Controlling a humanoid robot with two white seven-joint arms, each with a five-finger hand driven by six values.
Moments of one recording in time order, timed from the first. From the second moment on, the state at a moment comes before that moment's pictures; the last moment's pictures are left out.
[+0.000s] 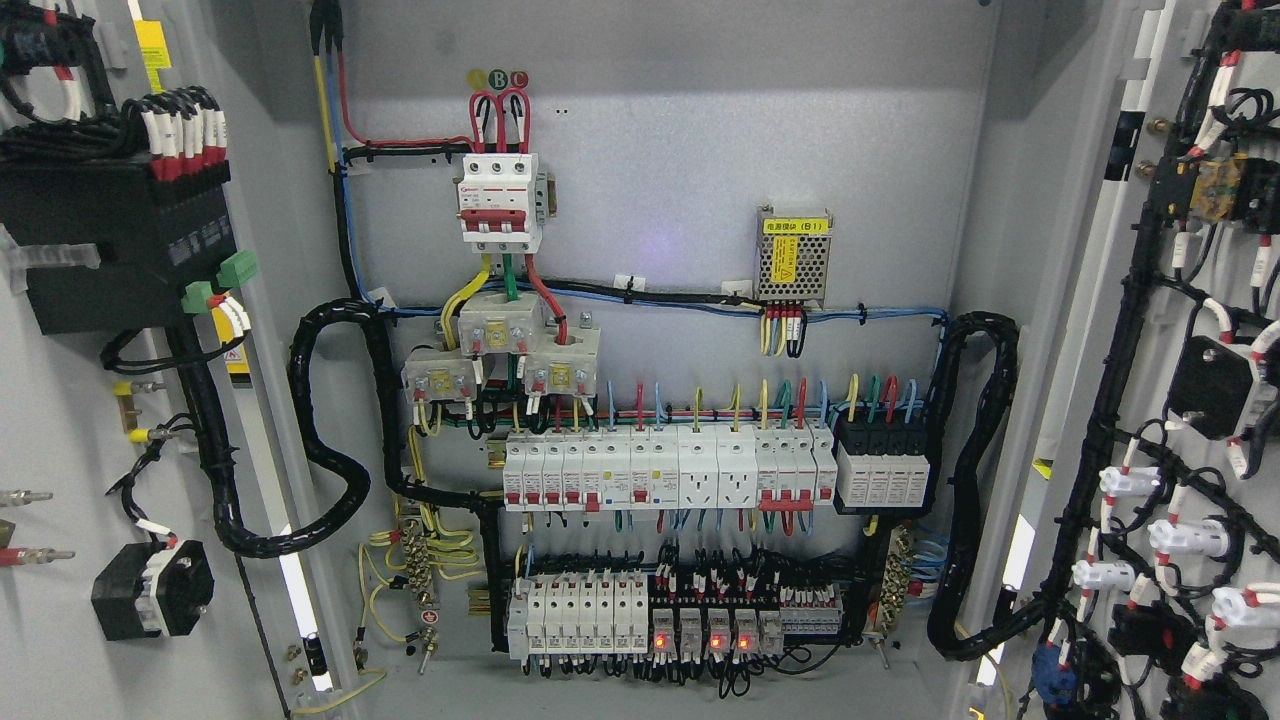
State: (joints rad) left arm -0.05 0.00 -0.31 0.04 0.39 -0.16 -0.11; right arm -0.58 0.15 0.84 -1.63 -0.53 0.31 0.49
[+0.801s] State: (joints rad) left arm -0.05 0.00 -0.31 0.04 0.39 -0.15 -0.11; right arm -0.65 0.15 0.91 -1.61 -0.54 0.30 0.45
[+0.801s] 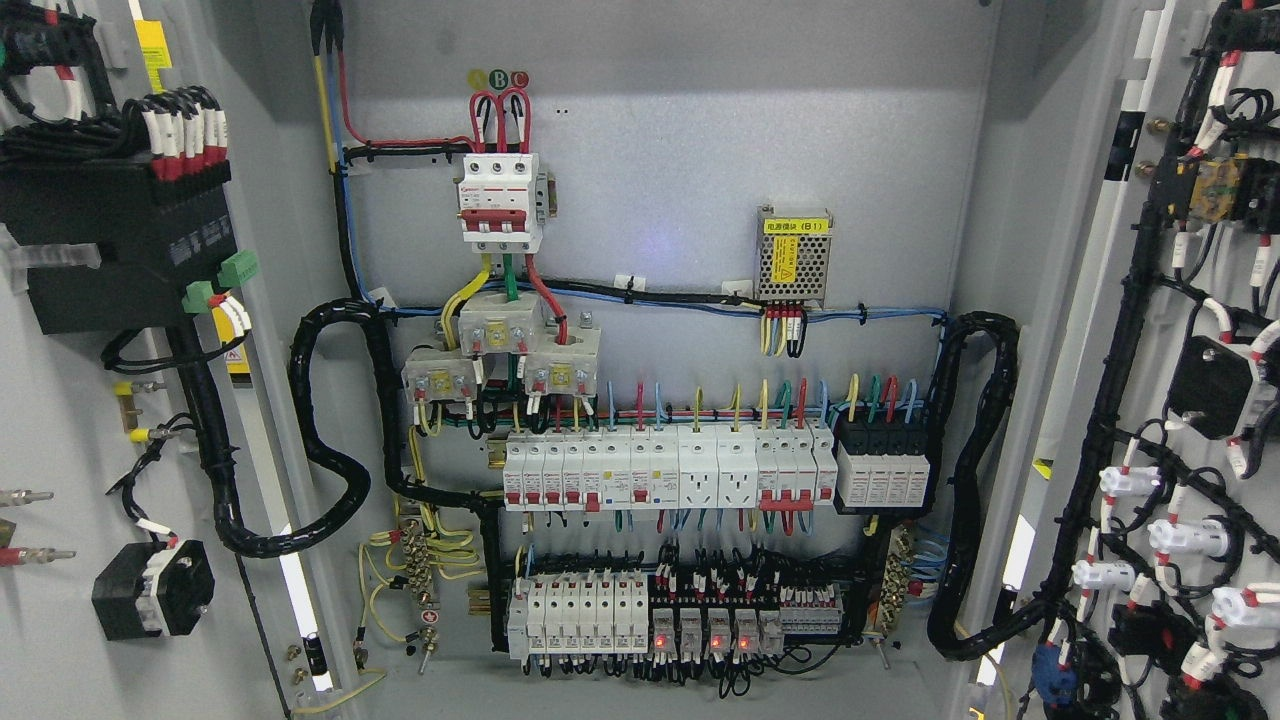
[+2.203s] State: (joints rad) left arm 0.07 0.05 -0.31 -0.47 0.37 -0.67 -0.40; right arm 0.06 -0.02 0.38 -1.88 -0.28 -0.04 0.45
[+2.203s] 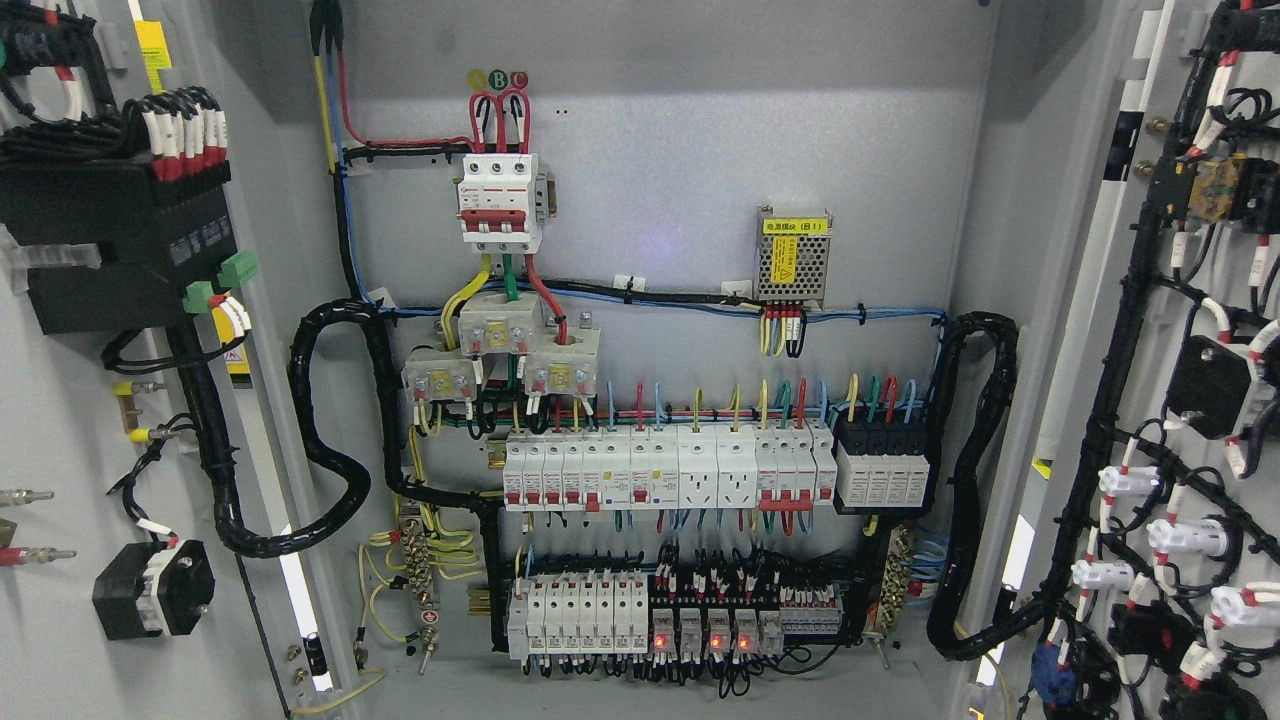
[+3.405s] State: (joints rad) left arm 0.41 0.19 -0.17 -1.59 0.30 -0.55 -0.46; right arm 0.42 -0.12 0.07 -2.06 -0.25 -0.64 0.30
